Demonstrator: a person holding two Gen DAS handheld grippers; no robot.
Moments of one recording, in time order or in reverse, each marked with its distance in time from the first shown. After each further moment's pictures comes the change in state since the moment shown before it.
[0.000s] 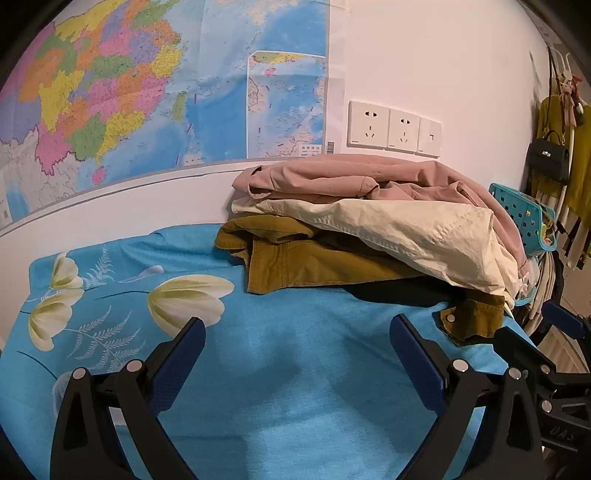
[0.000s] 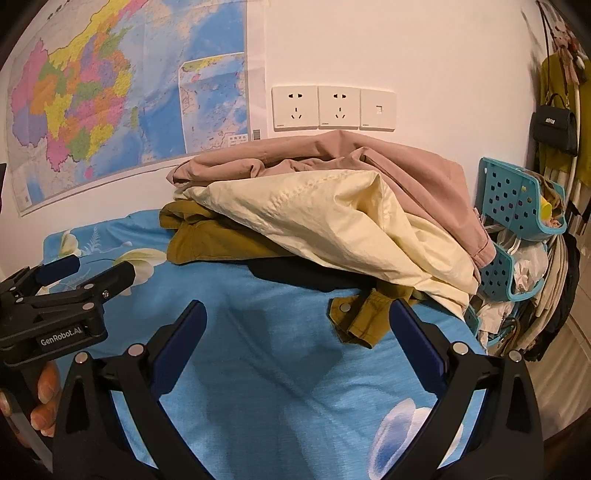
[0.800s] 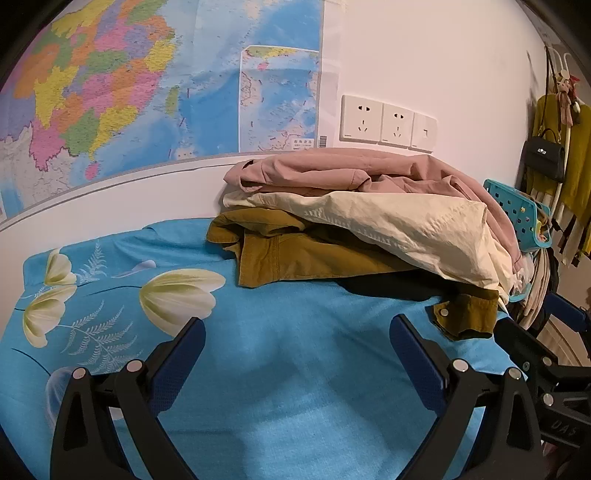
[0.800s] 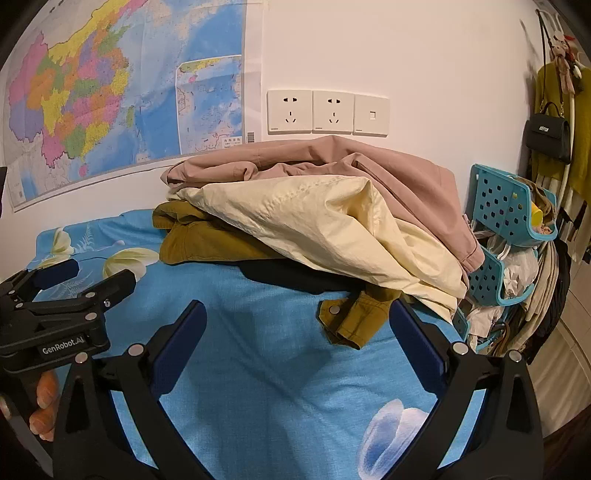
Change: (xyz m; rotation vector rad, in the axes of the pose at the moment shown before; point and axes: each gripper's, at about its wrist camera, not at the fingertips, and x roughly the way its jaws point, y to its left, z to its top) left arm 0.002 -0.005 -0.003 -0.002 0.018 -0.022; right arm -0.004 0.000 0.001 -0.017 -0.006 -0.030
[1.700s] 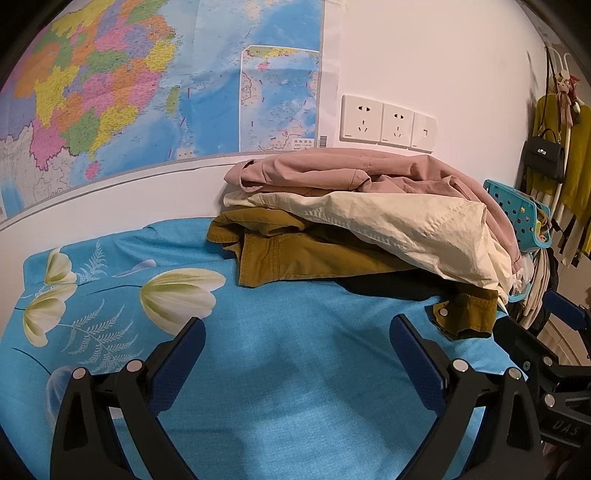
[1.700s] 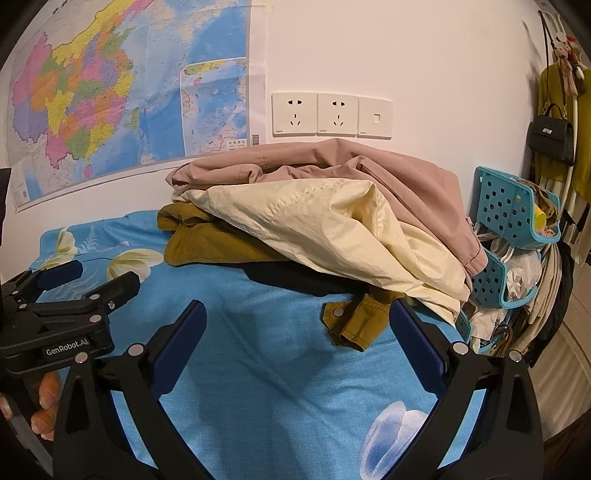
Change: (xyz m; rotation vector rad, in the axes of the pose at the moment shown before) left arm -0.001 0.000 -0.001 0.000 0.000 -0.001; right arm -0.002 0.004 0.001 -0.003 -0.010 0.011
